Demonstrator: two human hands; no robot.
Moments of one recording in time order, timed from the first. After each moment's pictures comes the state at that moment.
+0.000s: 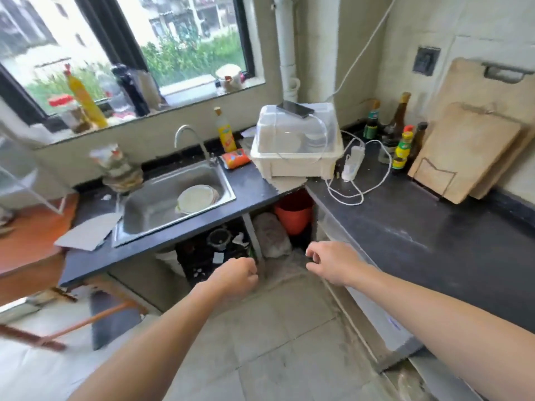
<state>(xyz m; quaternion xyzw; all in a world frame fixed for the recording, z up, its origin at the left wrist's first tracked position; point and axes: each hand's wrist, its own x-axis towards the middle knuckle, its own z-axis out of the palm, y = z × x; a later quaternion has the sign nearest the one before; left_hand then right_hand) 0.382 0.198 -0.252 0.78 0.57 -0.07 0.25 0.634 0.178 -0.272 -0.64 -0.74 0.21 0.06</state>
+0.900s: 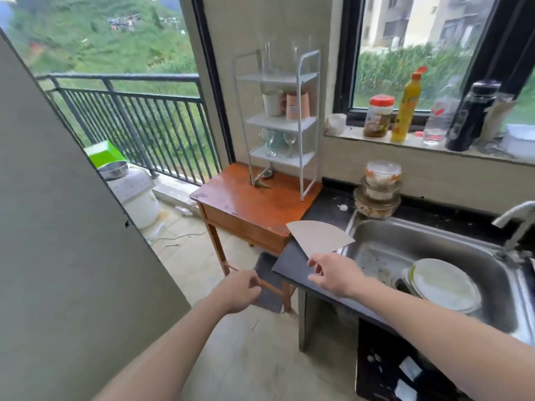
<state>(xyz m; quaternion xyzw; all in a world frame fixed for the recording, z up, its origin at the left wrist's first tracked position) -0.145 0.229 -0.218 0.40 0.87 0.14 0.25 0.006 0.425 -0.237 -0.26 -0.94 0.21 0.00</state>
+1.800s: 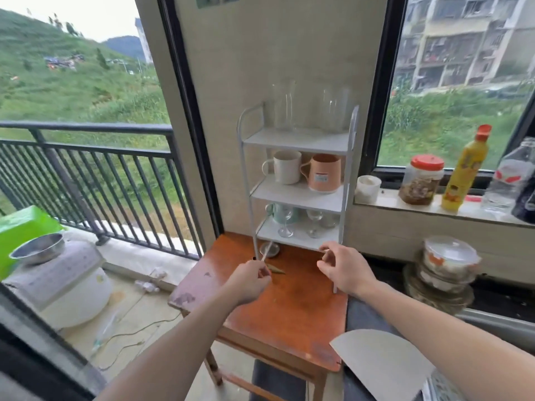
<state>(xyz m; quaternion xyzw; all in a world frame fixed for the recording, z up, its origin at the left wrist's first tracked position) -0.539 0.462 -0.179 0.48 0.82 0.23 0.23 -0.345 0.609 -0.186 -0.39 -0.87 0.24 0.20</state>
